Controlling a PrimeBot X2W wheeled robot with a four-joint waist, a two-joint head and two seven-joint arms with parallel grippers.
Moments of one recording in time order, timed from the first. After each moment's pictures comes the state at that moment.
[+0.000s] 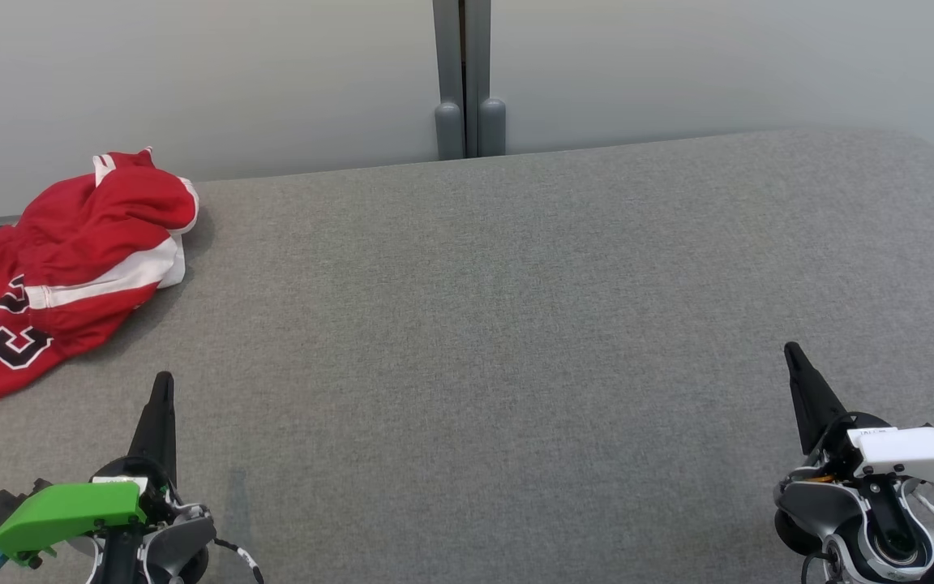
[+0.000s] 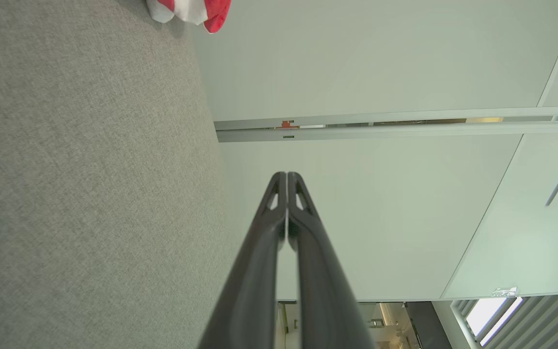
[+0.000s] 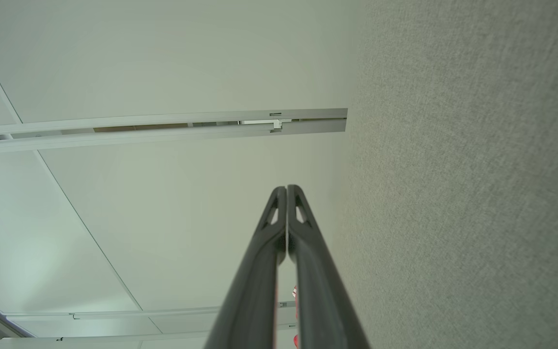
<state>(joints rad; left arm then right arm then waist) -0.10 0.05 0.11 0.25 -1.61 -0.13 0.11 -0.11 -0.05 -0.11 0.25 1.61 0.13 0.11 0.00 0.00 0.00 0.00</state>
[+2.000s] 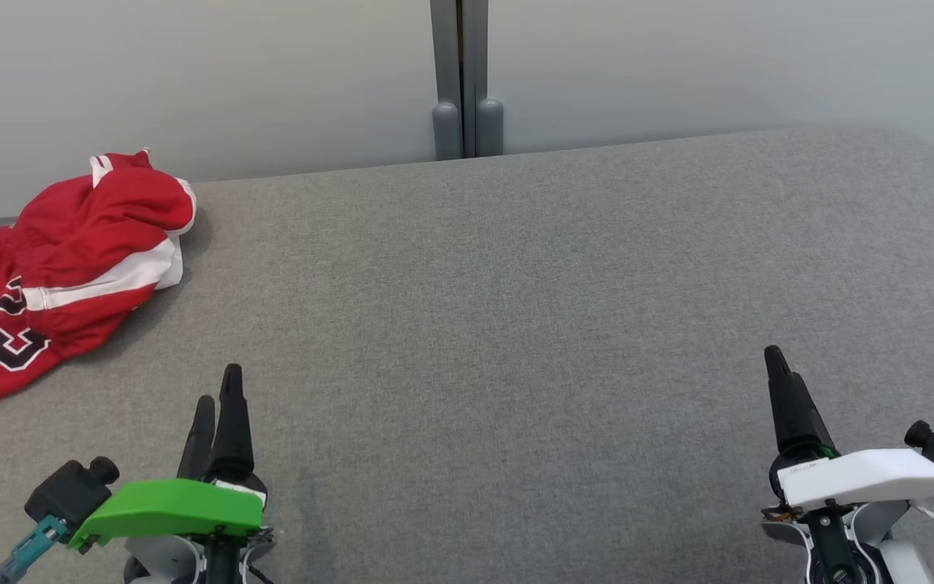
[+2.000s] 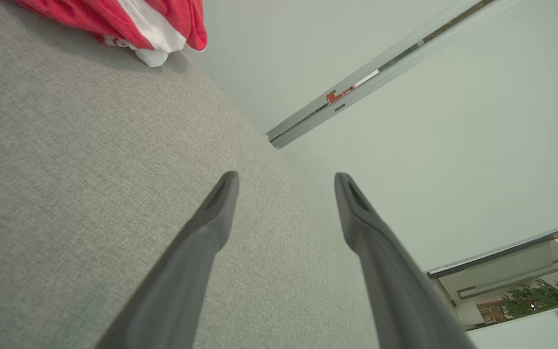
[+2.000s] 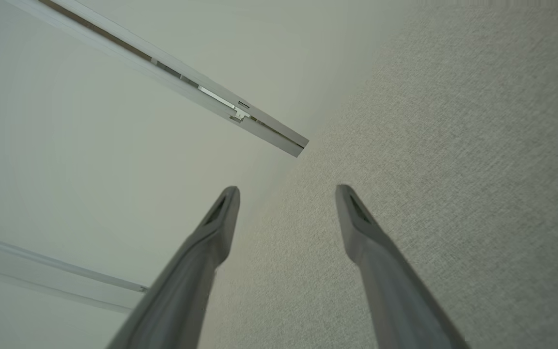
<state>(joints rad) -0.04 0.04 -0.07 0.12 -1.04 0.00 -0.06 -0.03 -0.04 -0.03 0.16 1.02 0.13 -0.07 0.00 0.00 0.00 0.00</state>
